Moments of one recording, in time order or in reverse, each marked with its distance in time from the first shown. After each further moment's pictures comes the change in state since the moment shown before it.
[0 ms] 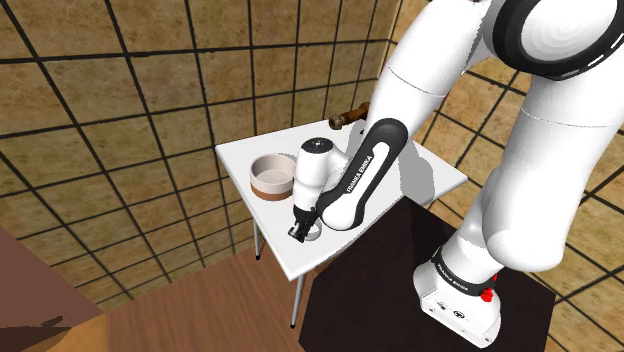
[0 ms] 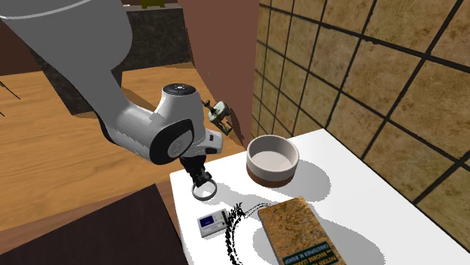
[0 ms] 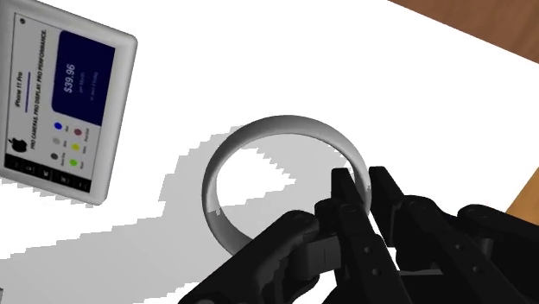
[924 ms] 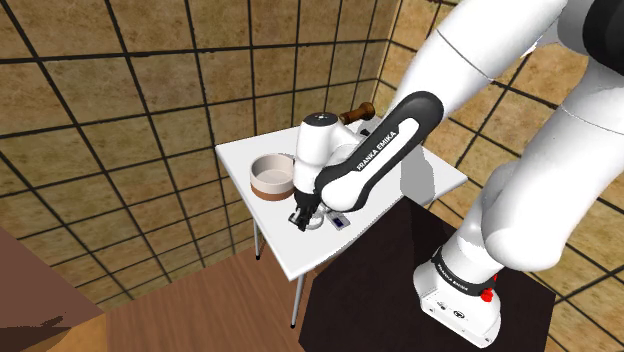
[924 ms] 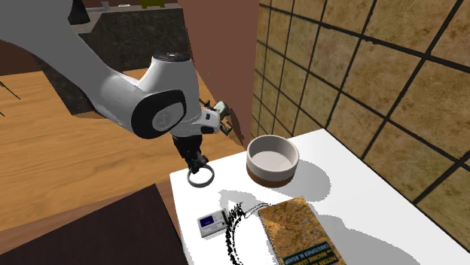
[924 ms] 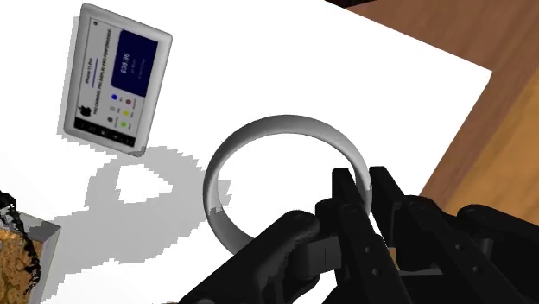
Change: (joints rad) arm -0.029 -0.225 0.066 -0.021 0.120 -0.202 -0.080
